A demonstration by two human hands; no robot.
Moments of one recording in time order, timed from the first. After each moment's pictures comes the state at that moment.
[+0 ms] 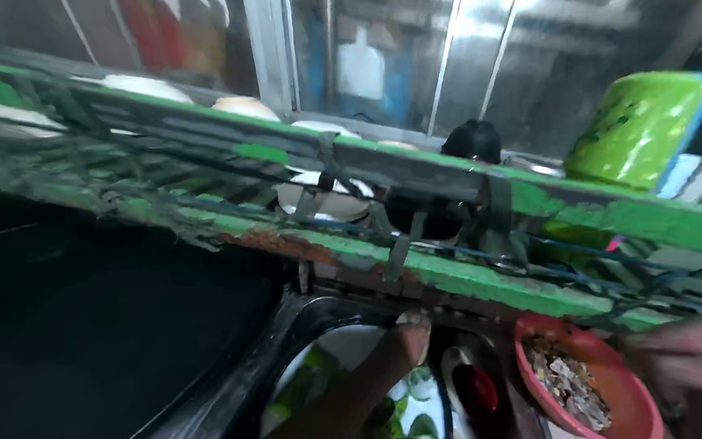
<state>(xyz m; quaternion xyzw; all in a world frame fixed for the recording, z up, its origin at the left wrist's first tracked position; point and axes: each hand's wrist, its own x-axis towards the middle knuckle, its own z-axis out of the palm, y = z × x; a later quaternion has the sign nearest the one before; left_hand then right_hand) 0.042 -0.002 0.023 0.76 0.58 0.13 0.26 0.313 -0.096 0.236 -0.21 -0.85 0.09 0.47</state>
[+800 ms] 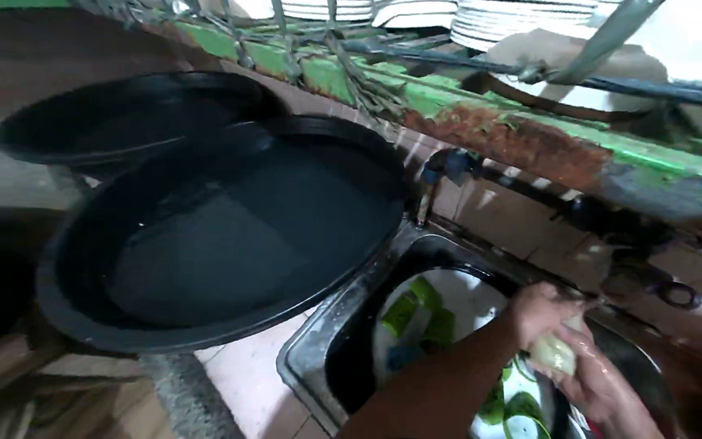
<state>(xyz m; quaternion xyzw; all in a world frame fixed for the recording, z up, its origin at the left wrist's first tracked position) 0.039 0.018 0.005 0.47 0.56 0.42 0.53 0.184 0.008 -0.034 -0.46 -0.44 0.68 0.35</state>
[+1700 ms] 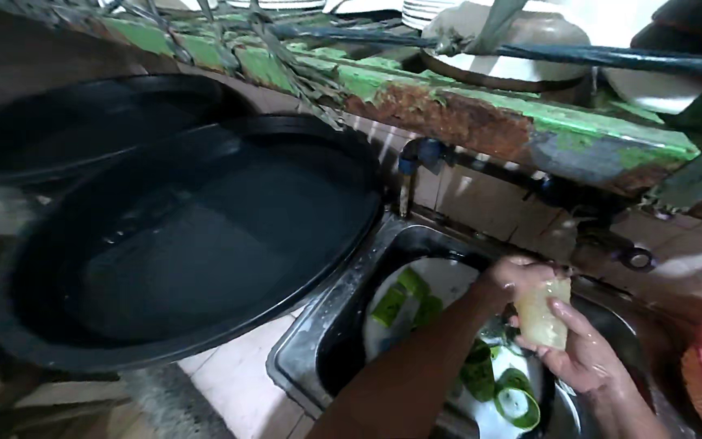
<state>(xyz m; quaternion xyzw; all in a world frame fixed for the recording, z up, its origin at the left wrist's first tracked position) 0.027 0.006 0.034 0.44 0.55 0.43 0.57 0.185 0.007 -0.021 -0.37 -0.34 0.79 0.35</state>
